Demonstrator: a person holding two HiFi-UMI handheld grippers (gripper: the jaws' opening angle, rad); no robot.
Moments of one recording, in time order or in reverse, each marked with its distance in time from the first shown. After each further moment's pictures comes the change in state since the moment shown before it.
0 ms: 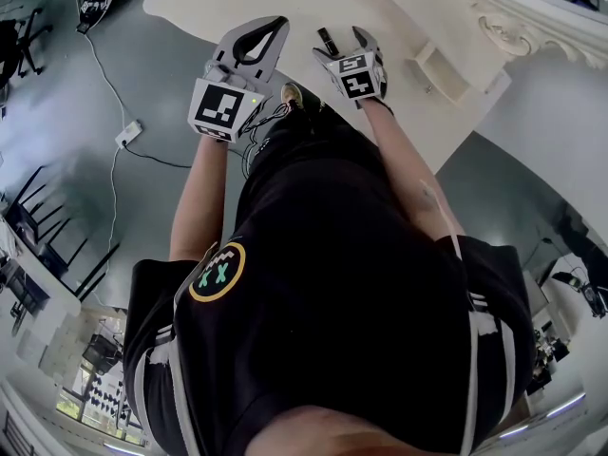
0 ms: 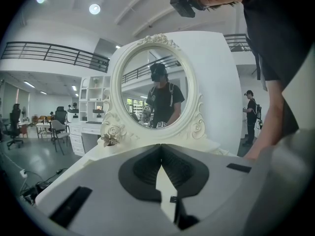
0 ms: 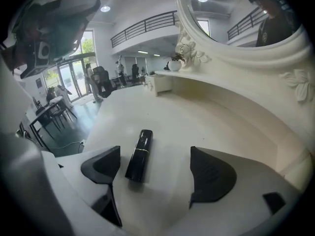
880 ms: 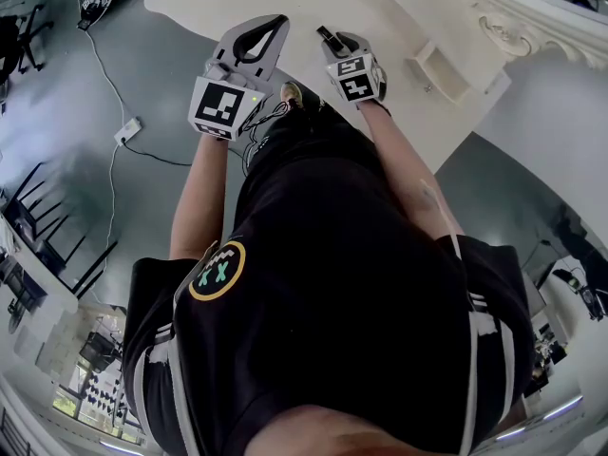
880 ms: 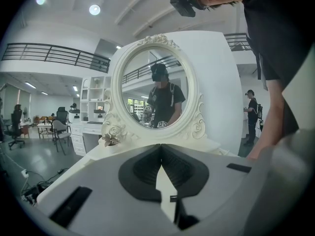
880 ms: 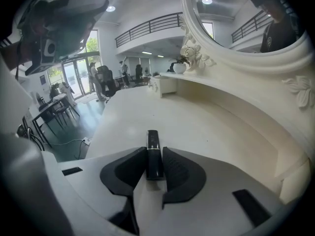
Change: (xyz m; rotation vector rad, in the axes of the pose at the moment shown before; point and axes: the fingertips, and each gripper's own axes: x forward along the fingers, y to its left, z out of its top) left arm -0.002 -0.003 0.000 0.004 -0.001 0.011; right arm -0.006 0.007 0.001 -0.073 -0.004 0.009
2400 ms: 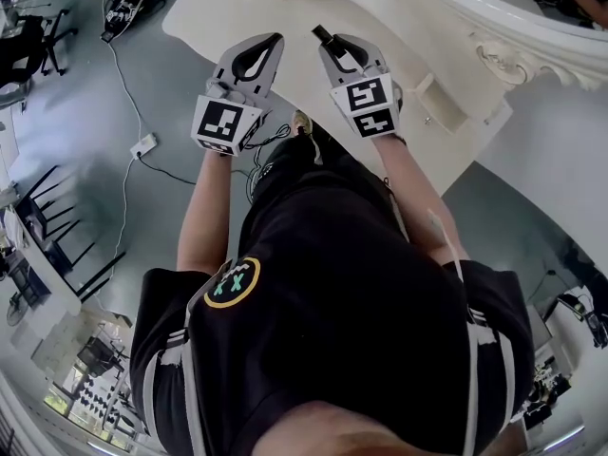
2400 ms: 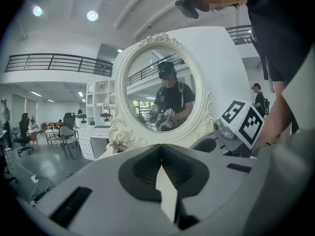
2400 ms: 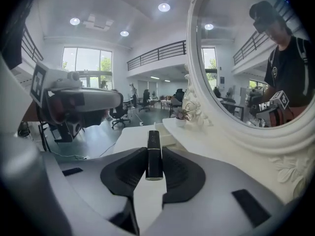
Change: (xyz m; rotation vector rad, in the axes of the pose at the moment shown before) left arm 0.017 0.019 0.016 0.032 -0.004 0.075; right arm -0.098 -0.011 0.147 -0.059 -0.279 0.046
